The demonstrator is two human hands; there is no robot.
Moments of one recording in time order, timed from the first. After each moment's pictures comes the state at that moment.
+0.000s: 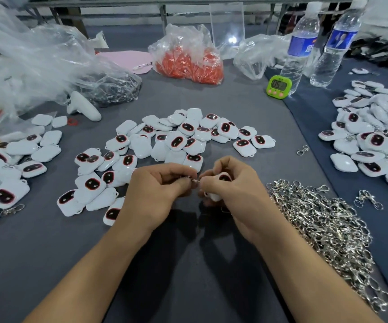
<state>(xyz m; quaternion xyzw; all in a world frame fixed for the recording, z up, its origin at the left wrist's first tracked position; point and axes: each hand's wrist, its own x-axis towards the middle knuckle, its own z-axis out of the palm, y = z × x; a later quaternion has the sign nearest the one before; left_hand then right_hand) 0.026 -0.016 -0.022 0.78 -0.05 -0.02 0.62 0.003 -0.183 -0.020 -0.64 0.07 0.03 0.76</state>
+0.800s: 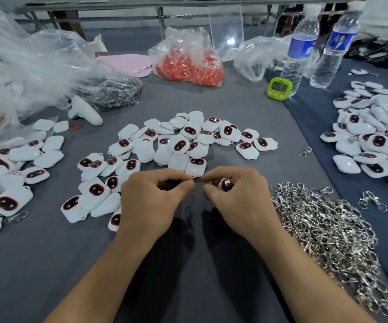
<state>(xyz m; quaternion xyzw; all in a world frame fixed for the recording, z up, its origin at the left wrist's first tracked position) 0.020 -0.012 -0.015 0.85 -0.06 0.13 0.51 0.000 -0.177 -0.014 -0.86 0.06 -0.09 0.50</state>
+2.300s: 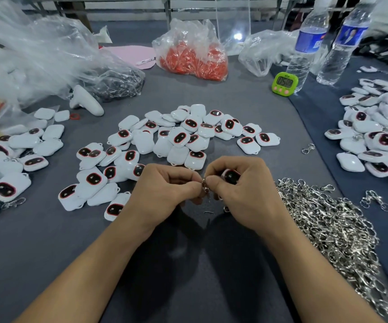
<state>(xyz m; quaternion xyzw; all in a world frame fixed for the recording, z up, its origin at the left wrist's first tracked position) 0.020 -0.020 -0.015 0.74 -0.09 -0.08 0.66 0.001 -0.195 -0.012 -0.84 -0.07 -0.09 0.53</state>
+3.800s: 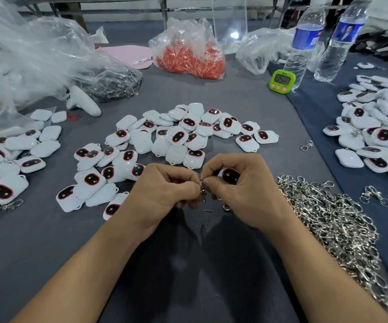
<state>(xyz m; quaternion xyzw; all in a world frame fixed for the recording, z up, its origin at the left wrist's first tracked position) 0.022 -0.020 -0.014 0.73 -0.11 -0.12 0.66 0.000 -0.199 -0.008 -0.83 -0.14 -0.08 0.53</state>
